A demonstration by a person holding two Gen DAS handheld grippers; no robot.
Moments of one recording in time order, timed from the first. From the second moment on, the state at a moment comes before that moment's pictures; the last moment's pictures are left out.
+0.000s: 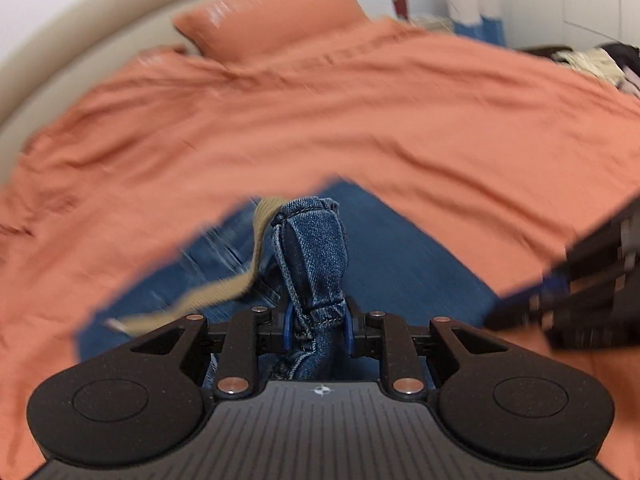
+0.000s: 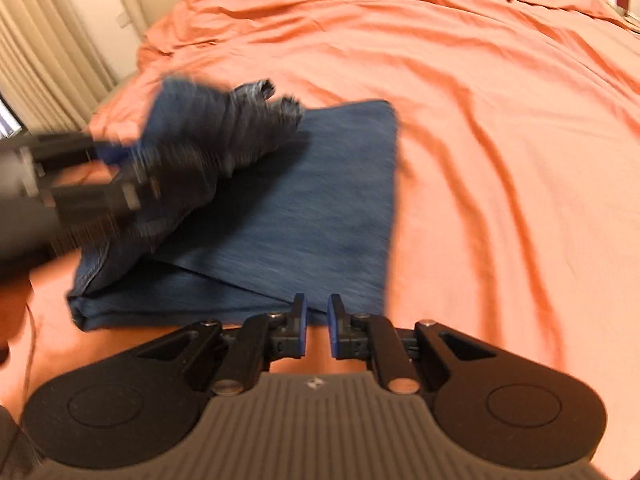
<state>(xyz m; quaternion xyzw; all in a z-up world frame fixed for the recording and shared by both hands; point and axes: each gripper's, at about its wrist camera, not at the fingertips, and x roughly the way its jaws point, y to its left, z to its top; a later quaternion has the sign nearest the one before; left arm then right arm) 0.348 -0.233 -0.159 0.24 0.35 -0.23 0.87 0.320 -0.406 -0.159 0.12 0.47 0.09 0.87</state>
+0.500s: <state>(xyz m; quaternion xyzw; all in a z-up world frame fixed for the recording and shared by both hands) 0.367 -0.163 -0.123 0.07 0.42 -0.35 0.84 0.341 -0.408 -0.133 0.14 0.43 0.10 0.88</state>
